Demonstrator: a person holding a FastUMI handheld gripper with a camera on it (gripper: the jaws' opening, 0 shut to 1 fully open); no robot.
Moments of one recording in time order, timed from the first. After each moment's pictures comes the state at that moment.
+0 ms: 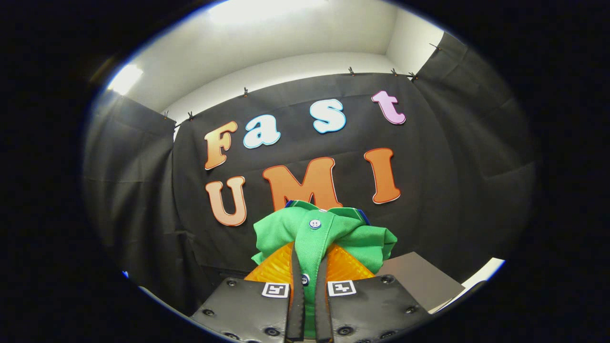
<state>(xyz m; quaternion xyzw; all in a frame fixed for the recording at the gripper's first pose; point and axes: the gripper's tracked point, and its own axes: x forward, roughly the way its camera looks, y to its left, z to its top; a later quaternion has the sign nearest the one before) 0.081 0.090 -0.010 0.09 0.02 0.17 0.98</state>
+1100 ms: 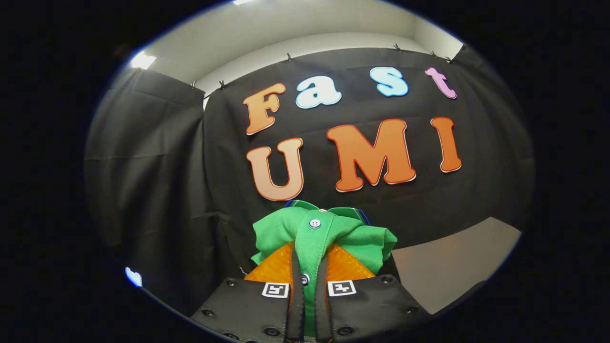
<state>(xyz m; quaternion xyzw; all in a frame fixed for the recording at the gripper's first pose) 0.091 0.378 -0.111 0.07 0.10 0.25 0.96</state>
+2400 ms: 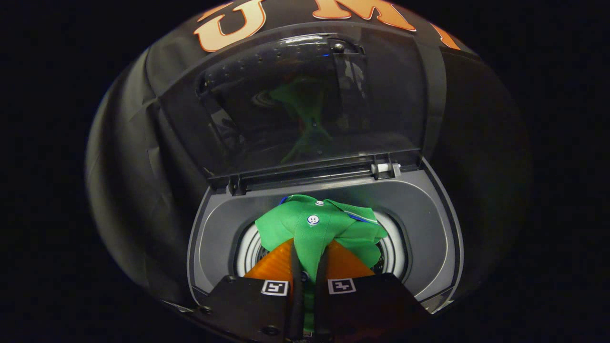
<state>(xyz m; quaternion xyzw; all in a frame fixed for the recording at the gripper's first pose) 0.109 0.460 -0.511 0.03 0.46 0.18 0.87</state>
